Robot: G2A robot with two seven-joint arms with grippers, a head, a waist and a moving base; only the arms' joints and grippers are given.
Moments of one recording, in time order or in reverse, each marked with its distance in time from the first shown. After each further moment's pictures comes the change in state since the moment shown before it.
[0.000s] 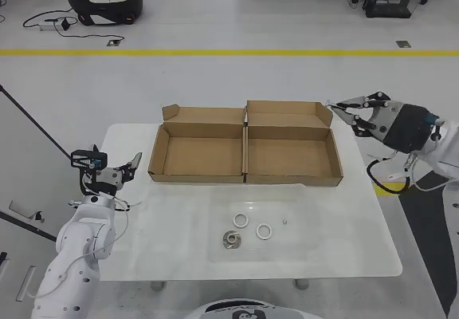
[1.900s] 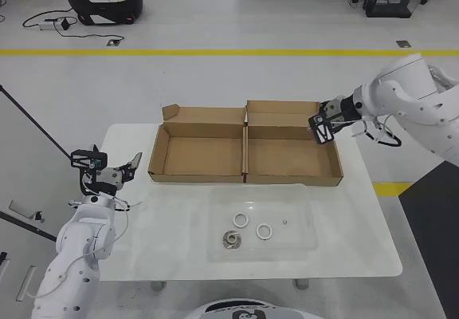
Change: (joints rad) left arm 0.000 0.000 0.000 0.000 0.000 0.000 0.000; right arm 1.059 0.115 -1.454 0.573 -0.344 0.000 -0.102
